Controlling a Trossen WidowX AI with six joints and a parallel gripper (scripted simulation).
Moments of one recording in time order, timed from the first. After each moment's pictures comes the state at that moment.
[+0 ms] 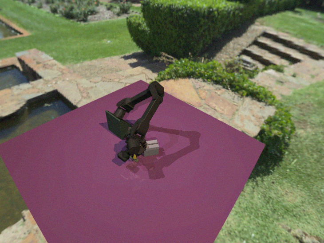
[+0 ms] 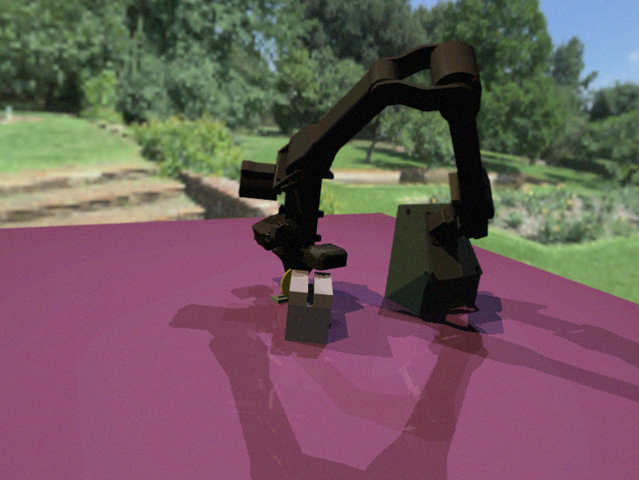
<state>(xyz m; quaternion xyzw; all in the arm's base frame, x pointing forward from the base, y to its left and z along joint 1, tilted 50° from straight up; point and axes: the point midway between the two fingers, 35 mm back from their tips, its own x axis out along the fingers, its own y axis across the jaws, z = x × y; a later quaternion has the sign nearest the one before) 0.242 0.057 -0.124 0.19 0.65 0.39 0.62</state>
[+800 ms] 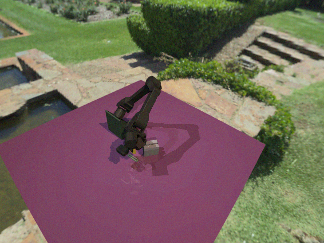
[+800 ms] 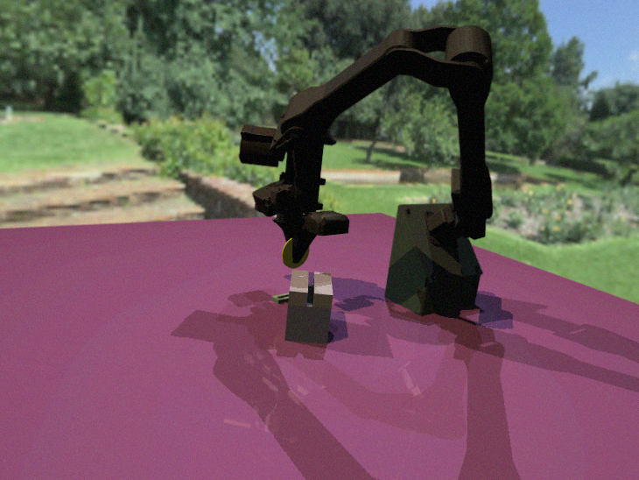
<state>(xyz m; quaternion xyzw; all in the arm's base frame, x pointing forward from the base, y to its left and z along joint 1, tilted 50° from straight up) 0.253 0.016 -0.090 0.19 0.65 0.39 0.62</state>
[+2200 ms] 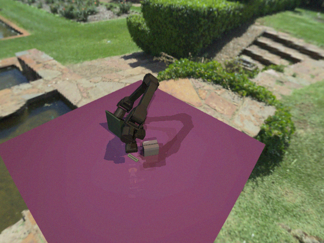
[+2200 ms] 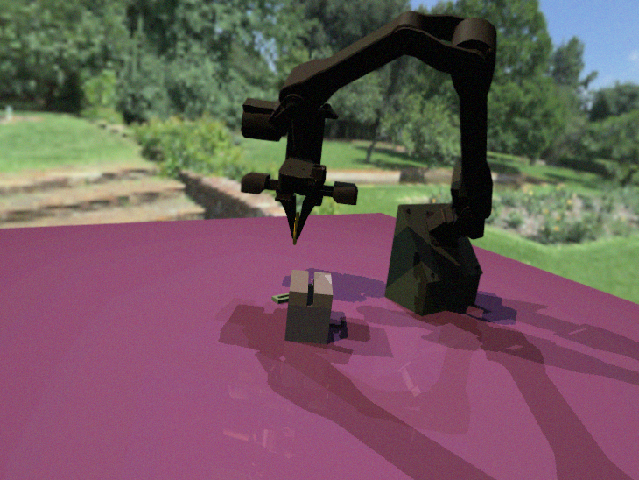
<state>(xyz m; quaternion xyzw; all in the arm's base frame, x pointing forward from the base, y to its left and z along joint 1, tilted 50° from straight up) 0.259 -0.019 -0.069 -0.07 0.44 0.62 0.65</state>
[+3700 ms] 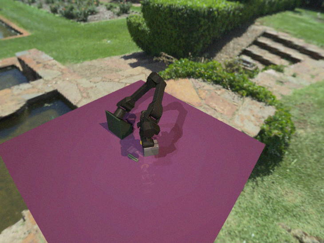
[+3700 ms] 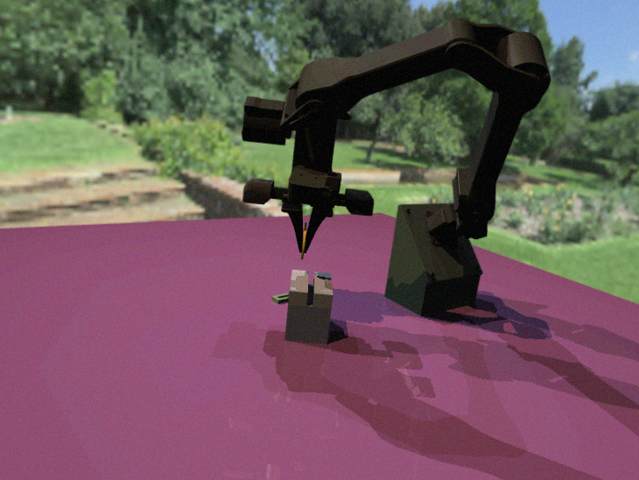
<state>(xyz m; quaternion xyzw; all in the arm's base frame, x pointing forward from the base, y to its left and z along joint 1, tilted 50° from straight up) 0.281 0.038 -0.009 -0.10 0.42 0.63 0.64</state>
